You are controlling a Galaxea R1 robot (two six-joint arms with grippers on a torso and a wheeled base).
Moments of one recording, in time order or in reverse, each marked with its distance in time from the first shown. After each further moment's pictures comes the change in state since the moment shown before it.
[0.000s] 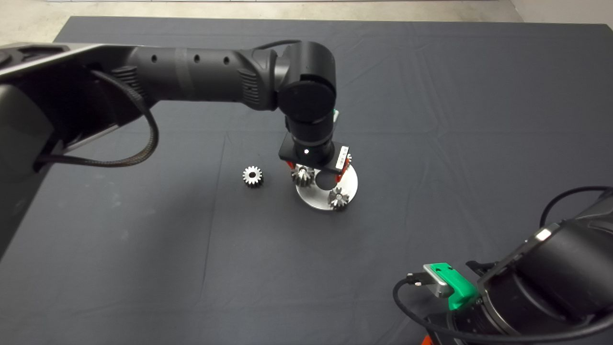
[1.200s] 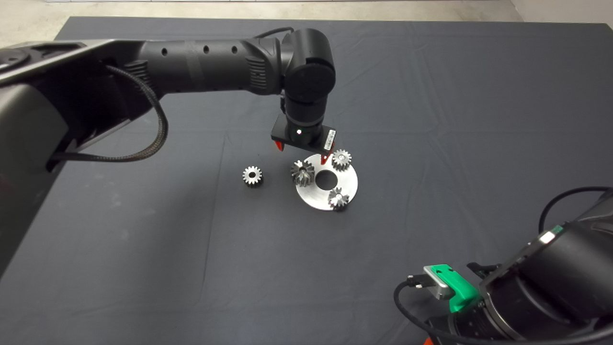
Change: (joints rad) left arm 0.000 0.016 -0.149 0.001 0.060 0.107; right arm 0.008 0.003 0.011 0.000 0.000 0.000
